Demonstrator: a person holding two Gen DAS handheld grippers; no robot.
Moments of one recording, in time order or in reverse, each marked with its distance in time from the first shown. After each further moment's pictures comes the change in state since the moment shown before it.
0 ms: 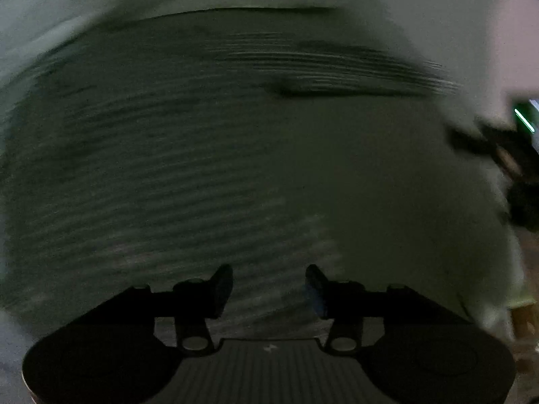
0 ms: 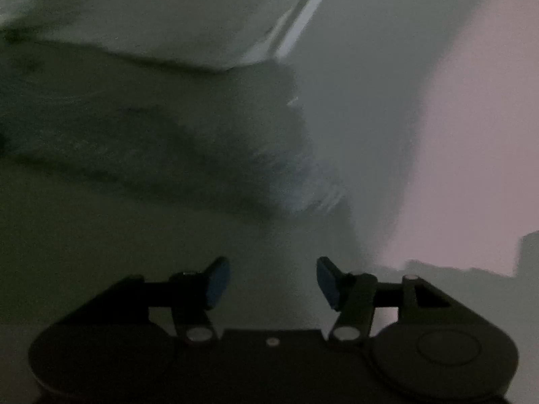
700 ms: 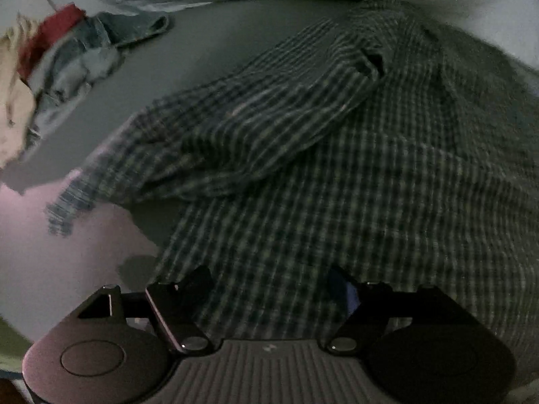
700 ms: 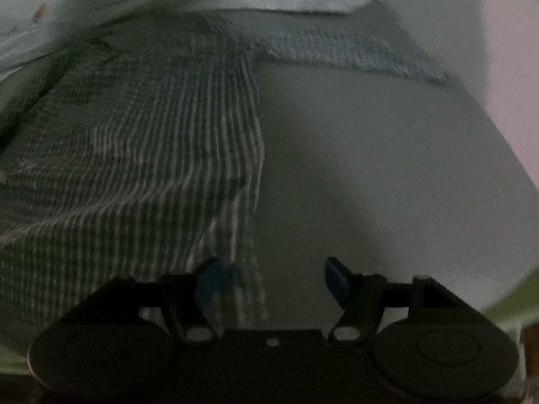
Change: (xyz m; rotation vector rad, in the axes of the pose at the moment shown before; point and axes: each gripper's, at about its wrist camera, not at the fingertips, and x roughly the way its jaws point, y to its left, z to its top) left arm -0.029 0.344 -0.168 -0.340 -0.096 0.253; right arm -0.188 0.159 -0.083 0.213 0.209 0.306
